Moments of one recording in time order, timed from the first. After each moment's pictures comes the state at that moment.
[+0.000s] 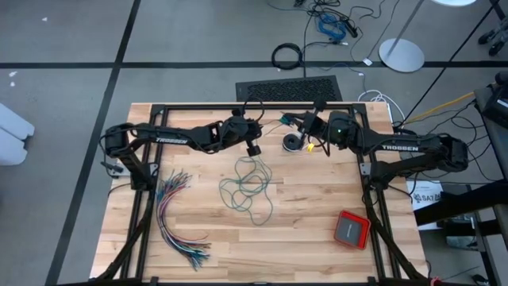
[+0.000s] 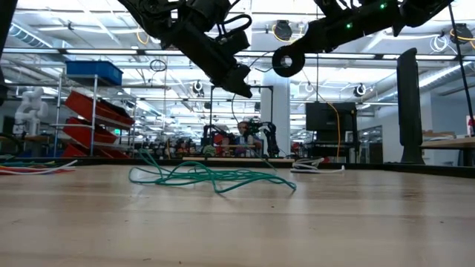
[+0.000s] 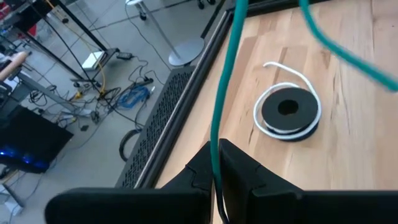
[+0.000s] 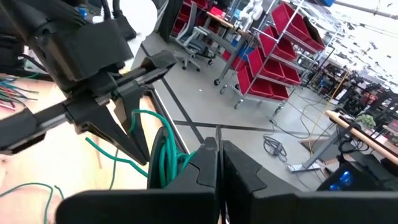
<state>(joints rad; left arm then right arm) 0.24 1.69 1.10 0.11 -0.36 0.32 -0.30 1.12 0.70 0.33 0.26 -0.38</state>
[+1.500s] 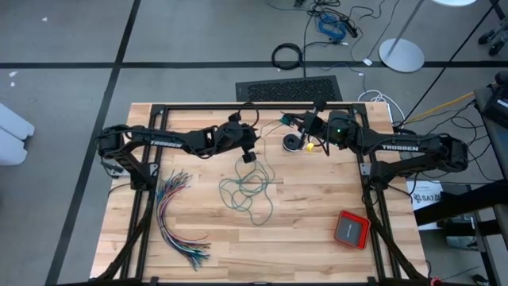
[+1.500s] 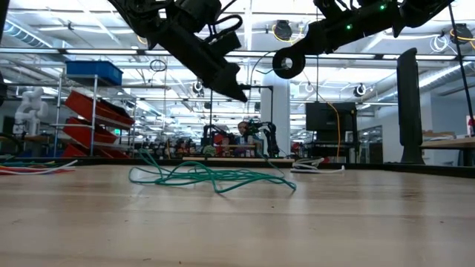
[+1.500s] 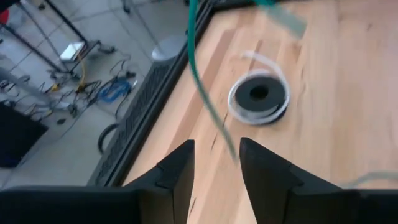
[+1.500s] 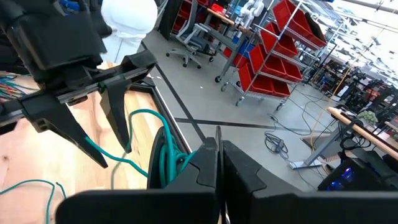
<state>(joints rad) 0.21 1.63 1.01 0.12 -0.31 0.24 -0.31 1.12 0.70 0.32 0.26 -0.37</state>
